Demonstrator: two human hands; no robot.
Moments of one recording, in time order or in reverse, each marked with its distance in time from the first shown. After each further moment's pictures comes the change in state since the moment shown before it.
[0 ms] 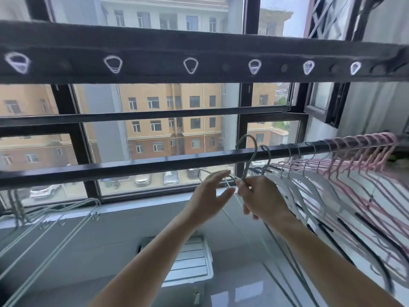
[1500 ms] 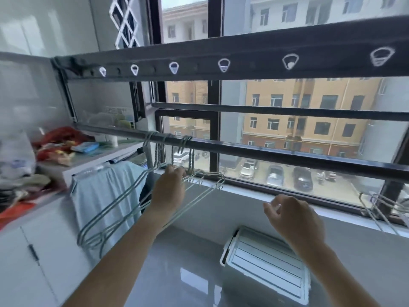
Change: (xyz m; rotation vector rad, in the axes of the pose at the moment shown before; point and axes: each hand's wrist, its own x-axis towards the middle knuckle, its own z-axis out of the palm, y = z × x) left_hand -0.200 -0.079 -0.228 0.936 0.434 -0.727; right_hand -0.028 -0.093 0.137 -0.175 -0.104 -0.389
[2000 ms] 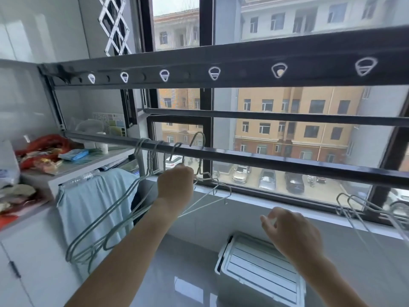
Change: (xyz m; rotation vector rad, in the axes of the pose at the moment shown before) left_hand 0.031 0.033 -0.005 0.296 0.035 0.128; right_hand -0.003 0.011 0.007 -0.066 -0.050 -0.048
